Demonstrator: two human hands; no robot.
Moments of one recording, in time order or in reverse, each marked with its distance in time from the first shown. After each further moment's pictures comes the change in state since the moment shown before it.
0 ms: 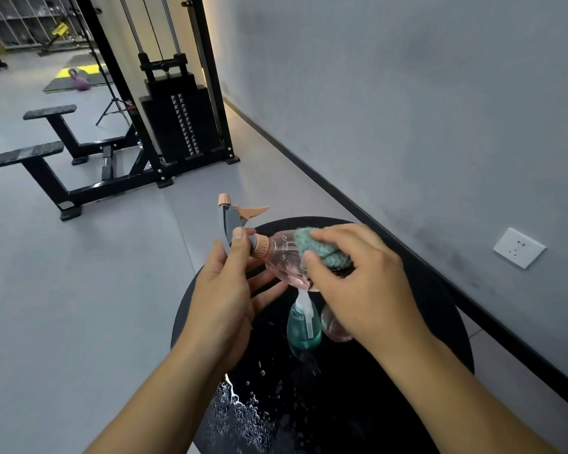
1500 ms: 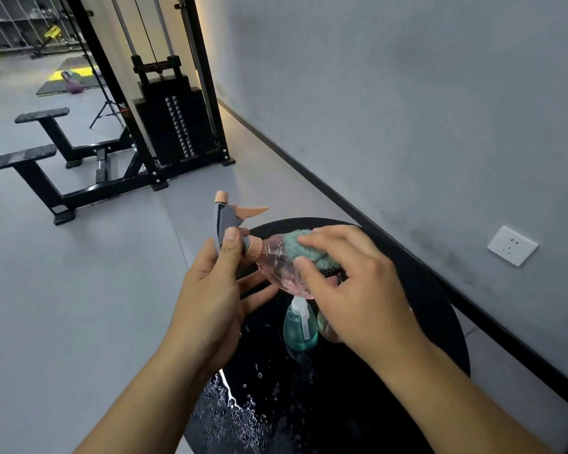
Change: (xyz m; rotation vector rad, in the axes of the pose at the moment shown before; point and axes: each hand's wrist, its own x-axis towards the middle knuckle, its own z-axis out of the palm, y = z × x) left_hand 0.000 0.007 -0.004 0.027 -0.025 0.008; right_hand -0.006 0.000 -0.002 -0.022 -0.018 -0.086
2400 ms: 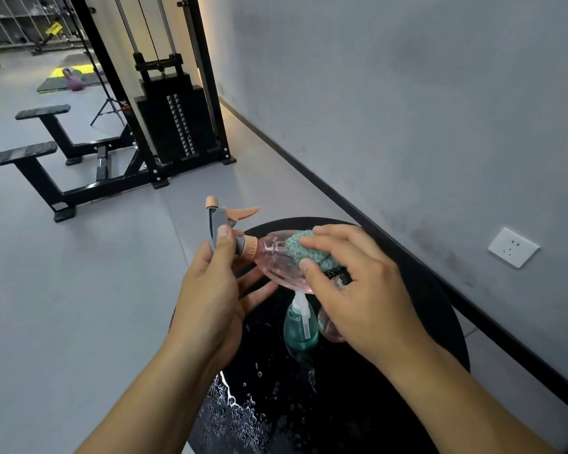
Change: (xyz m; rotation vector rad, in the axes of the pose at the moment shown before) left_hand -0.001 0.003 0.001 -0.024 0.092 -0.052; right_hand -0.002 0.001 -0.003 0.032 -0.036 -0.002
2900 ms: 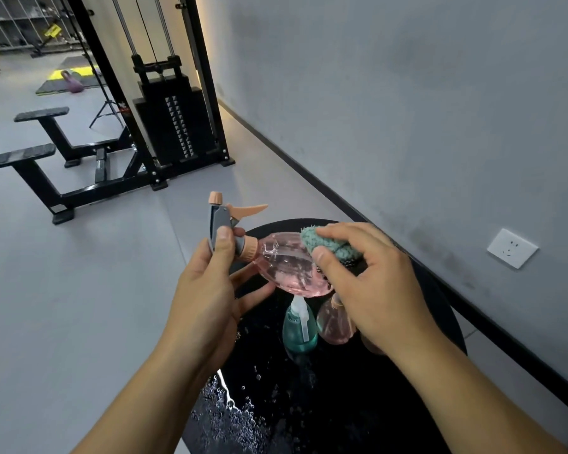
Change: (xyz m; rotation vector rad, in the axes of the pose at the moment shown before) left_hand 0.004 -0.002 -0.003 -0.014 -0.049 0.056; right_hand 0.010 0.007 -0.011 0.130 0.019 0.134
